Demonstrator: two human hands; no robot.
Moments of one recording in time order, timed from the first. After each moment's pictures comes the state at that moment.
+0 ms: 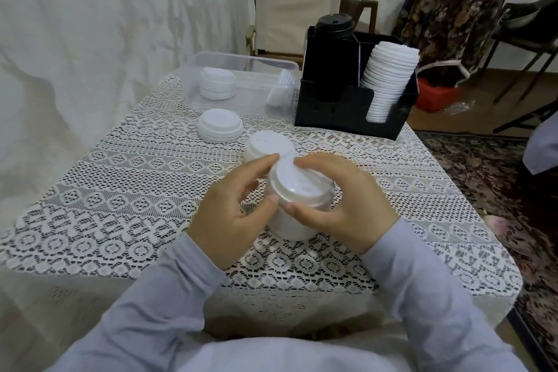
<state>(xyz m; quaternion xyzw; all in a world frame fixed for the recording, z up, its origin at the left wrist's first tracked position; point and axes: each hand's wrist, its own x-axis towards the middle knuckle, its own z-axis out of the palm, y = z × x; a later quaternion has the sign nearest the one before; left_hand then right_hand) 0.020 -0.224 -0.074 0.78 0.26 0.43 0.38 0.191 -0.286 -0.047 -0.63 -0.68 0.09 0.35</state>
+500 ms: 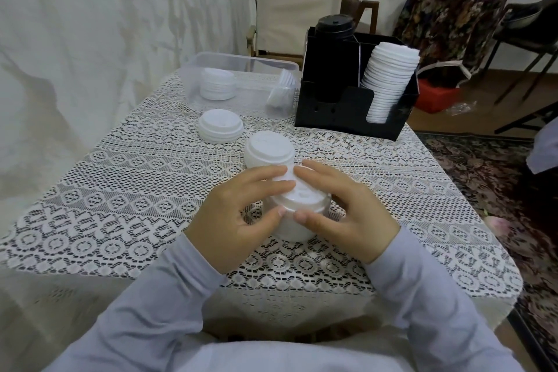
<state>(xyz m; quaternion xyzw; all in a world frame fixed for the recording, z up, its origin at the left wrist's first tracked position) 0.018 -0.220 -0.078 0.84 0.22 0.42 0.25 0.201 -0.288 -0.066 -0.60 -0.68 0.22 0.37</state>
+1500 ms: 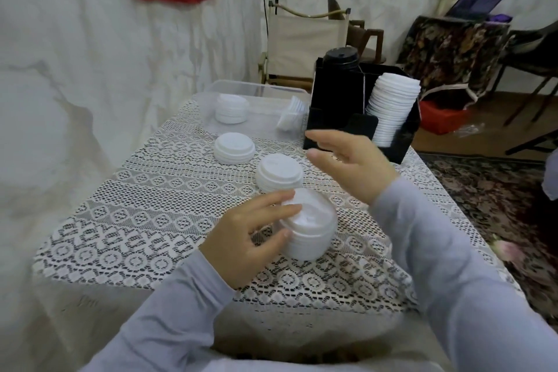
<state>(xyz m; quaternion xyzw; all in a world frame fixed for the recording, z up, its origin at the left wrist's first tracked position) 0.013 -0.220 -0.081 0.84 0.22 0.41 0.27 0.210 -0.241 -0.002 -0.63 -0.66 0.17 0.37</state>
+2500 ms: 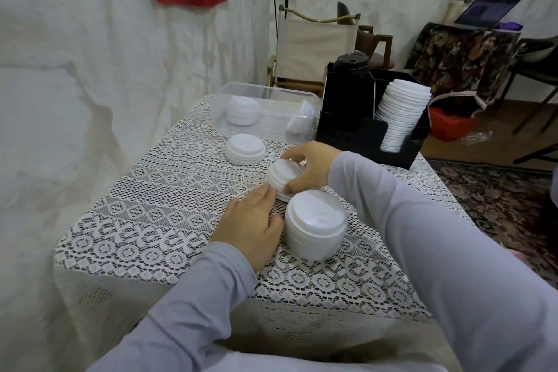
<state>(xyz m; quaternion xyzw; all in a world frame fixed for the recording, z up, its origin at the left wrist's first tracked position) 0.020 -0.215 -0.069 0.85 0.49 0.13 0.16 0.184 -0.172 -0.006 -0.68 -0.71 0.17 0.07</state>
